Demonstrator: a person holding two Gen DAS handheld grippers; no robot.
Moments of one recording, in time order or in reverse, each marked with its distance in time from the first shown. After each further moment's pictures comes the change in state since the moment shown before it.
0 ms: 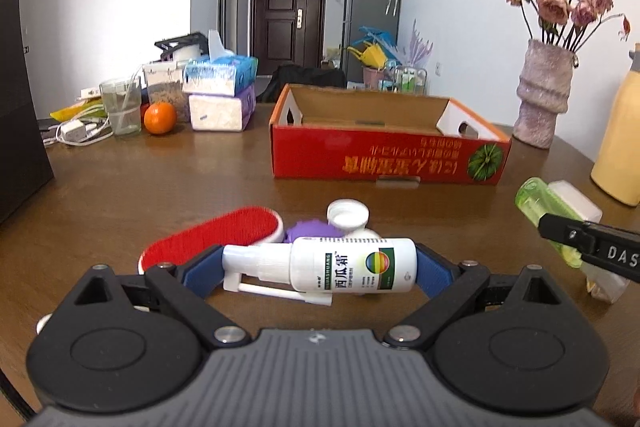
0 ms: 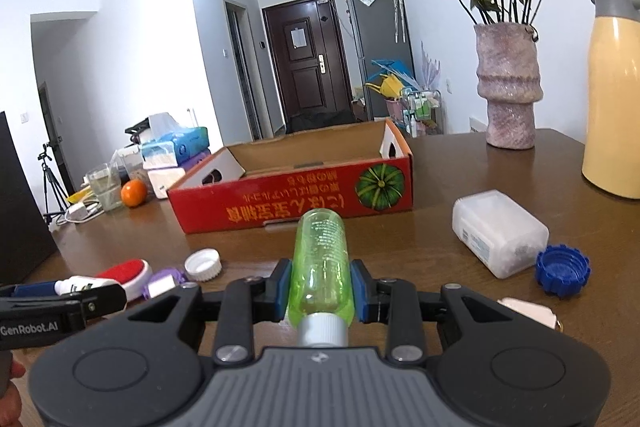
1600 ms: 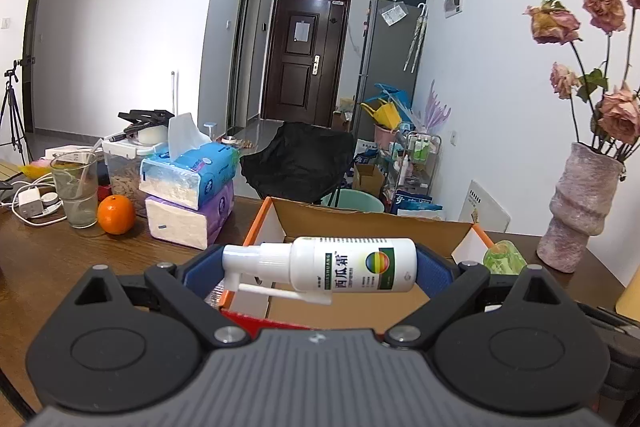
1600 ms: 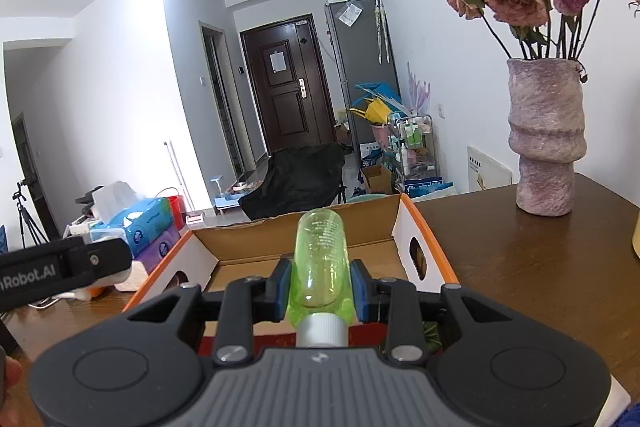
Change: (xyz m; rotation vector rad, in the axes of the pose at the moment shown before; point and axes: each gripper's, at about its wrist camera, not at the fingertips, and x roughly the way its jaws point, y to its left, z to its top) left arm 0.115 -0.018 0.141 -0.103 -0.133 0.016; right arm 0.139 0.005 0.114 0.046 -0.065 -0.052
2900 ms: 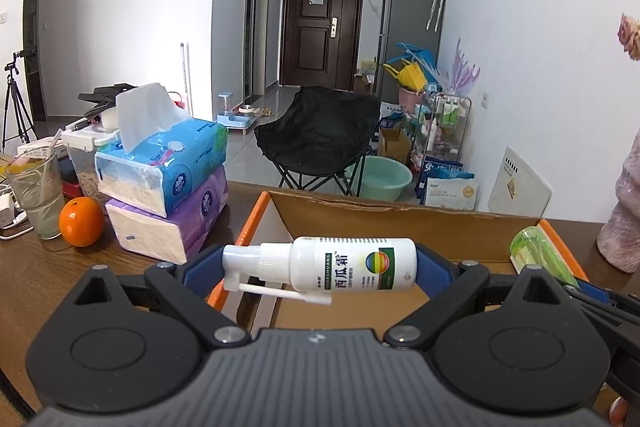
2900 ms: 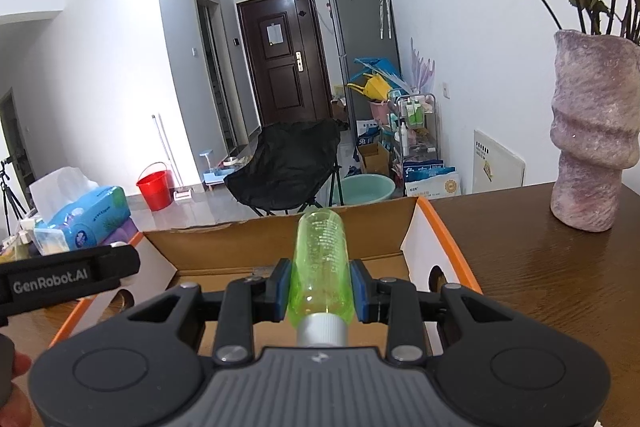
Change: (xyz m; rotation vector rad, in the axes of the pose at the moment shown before) left arm 0.130 -0.009 0.017 0.040 0.120 0.083; right arm 0.109 -0.001 0.018 -0.032 0.085 -0.019
